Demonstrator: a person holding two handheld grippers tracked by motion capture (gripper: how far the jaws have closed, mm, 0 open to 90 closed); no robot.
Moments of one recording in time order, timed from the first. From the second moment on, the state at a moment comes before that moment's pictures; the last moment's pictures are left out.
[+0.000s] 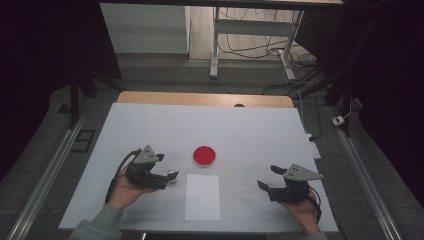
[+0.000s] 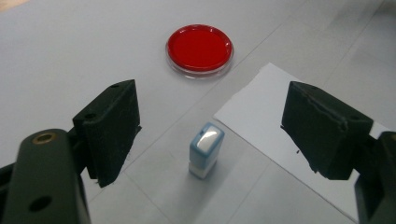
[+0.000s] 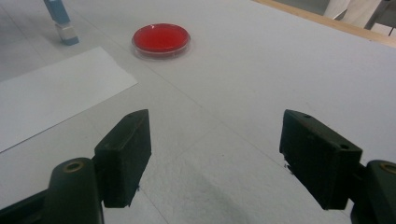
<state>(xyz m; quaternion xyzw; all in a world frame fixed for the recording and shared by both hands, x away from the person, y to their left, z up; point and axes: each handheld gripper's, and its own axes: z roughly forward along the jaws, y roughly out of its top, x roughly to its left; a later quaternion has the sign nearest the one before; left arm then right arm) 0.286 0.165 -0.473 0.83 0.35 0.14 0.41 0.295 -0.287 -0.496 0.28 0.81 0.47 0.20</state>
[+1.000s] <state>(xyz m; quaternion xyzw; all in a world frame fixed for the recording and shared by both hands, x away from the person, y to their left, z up) 0.295 0.157 -0.501 0.88 0.28 0.13 0.35 0.296 -0.285 -0.501 0.29 0.82 0.45 0.20</state>
